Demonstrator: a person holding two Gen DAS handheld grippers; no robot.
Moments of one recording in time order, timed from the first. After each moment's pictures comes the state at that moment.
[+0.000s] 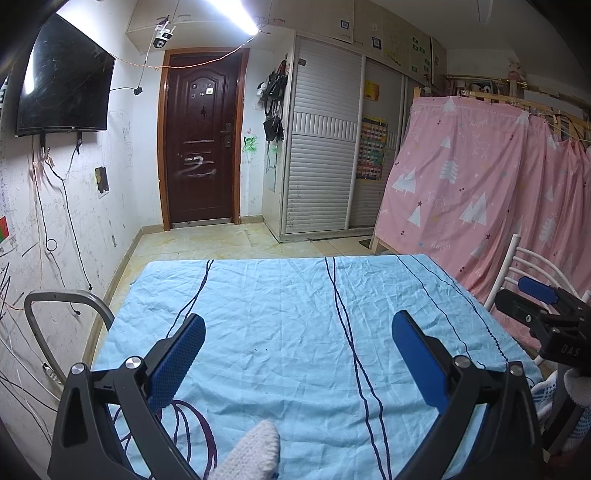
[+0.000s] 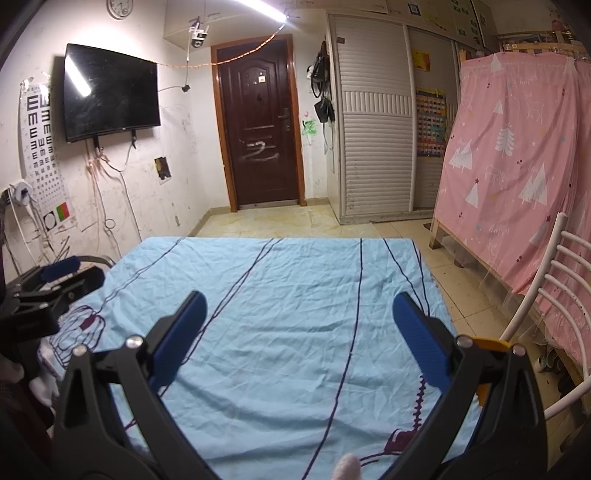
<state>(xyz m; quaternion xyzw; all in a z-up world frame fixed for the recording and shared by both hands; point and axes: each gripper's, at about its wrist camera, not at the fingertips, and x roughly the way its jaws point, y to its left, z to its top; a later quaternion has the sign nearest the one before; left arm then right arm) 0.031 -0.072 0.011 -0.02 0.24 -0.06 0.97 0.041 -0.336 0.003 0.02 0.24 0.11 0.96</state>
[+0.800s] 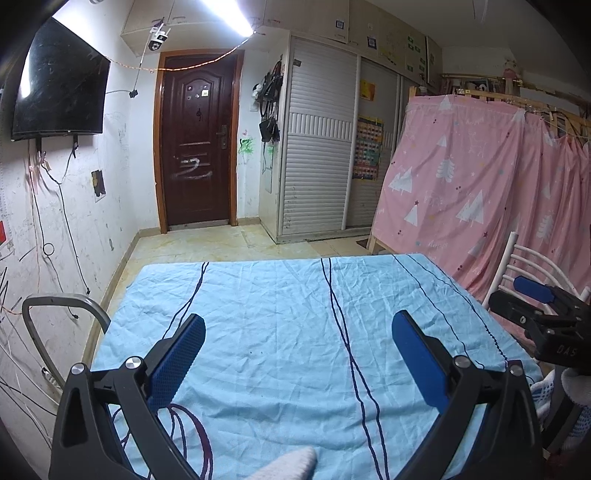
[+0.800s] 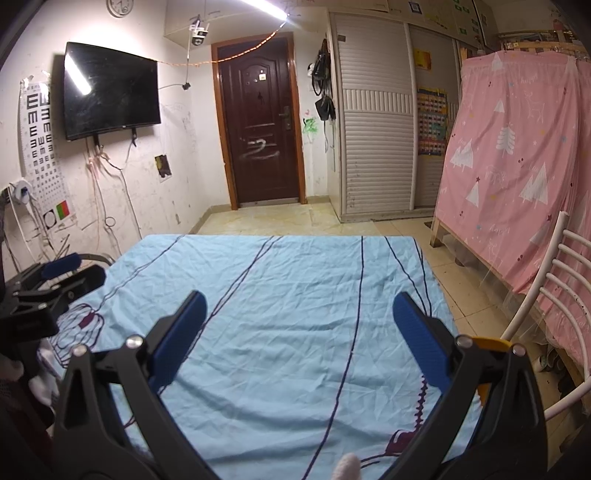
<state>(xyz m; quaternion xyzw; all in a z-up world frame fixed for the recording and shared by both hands) 0.032 -0.080 0.012 -0.02 0.24 -0.06 0.97 0.043 -0.338 0.003 0.02 0.24 0.11 0.96</state>
